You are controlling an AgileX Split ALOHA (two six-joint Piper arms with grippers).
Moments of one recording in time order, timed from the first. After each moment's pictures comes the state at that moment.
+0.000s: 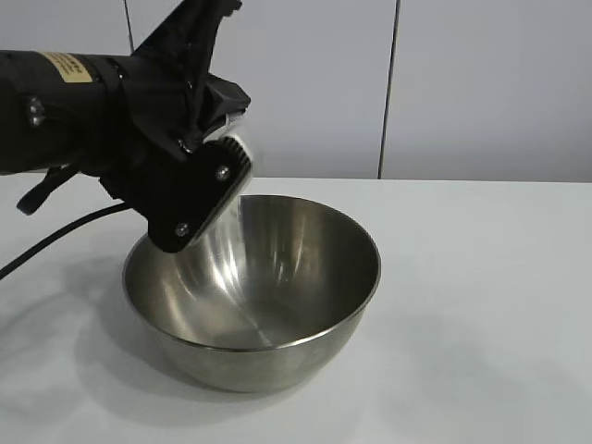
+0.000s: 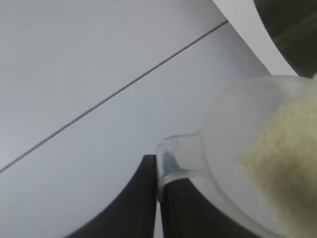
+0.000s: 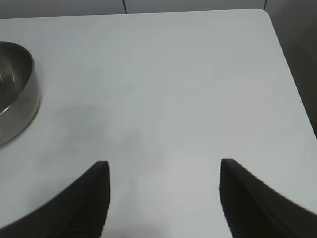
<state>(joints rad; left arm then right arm) -0.75 1.64 -0.69 -0.28 -0.75 2.47 0.09 -0.02 -0.47 -0.11 1.08 0.08</state>
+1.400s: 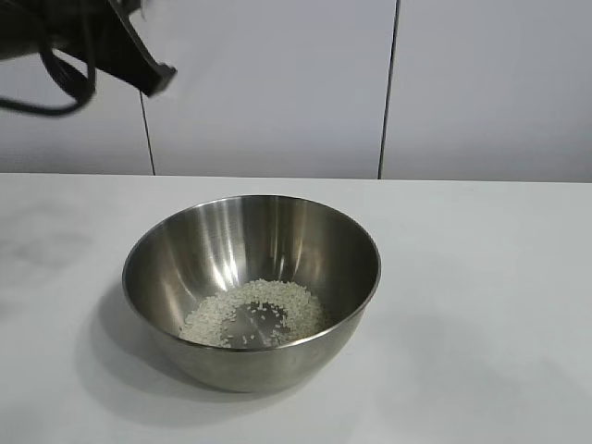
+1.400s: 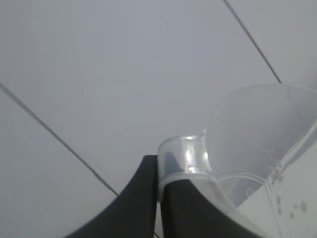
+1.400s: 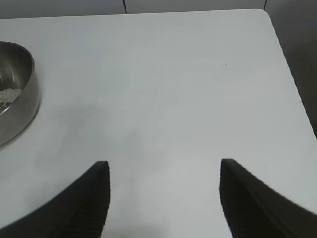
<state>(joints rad) -0.47 1.48 -0.71 -0.31 -0.75 0.73 0.09 -0.02 -0.47 -0.11 1.08 0.08</state>
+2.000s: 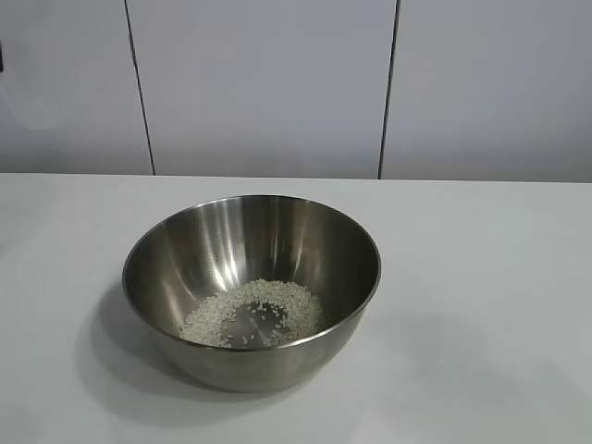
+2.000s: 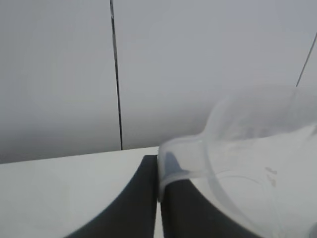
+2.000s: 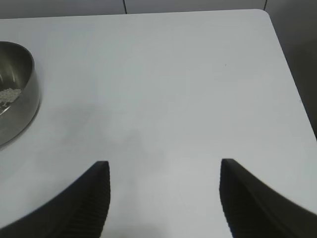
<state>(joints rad) 0.04 1.44 -0.51 0.46 -0.68 -0.33 0.09 -0.02 -0.47 -0.11 1.08 0.08</state>
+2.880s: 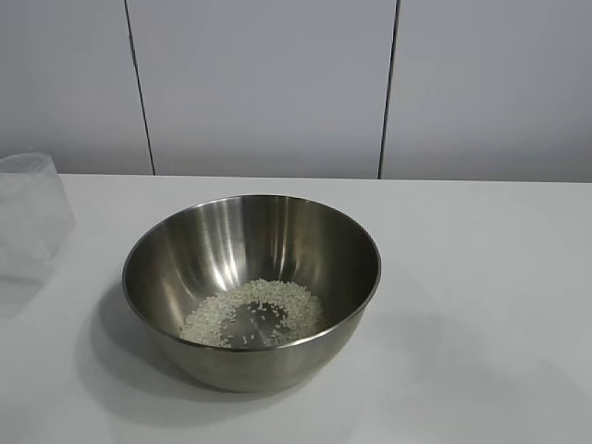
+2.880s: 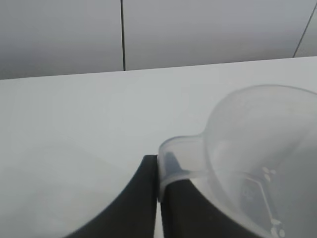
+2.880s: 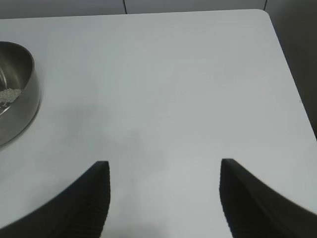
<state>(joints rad) 0.14 1.85 -0.37 0.48 -1.12 -0.11 0.09 -0.02 -0.47 -0.11 1.08 0.08</state>
